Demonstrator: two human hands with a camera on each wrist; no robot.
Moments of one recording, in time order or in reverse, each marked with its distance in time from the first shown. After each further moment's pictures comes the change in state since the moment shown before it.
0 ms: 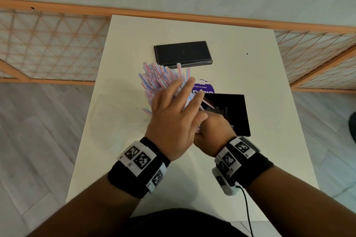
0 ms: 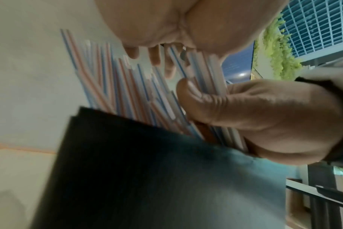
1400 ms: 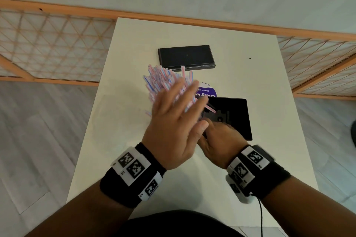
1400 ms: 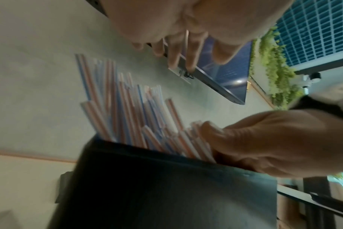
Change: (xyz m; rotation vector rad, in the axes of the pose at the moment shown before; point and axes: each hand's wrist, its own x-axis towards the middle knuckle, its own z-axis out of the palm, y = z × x) left_hand -0.007 0.001 -0.018 -0.130 0.061 0.078; right_hand -0.013 0.022 0.000 -0.278 -0.192 -0.001
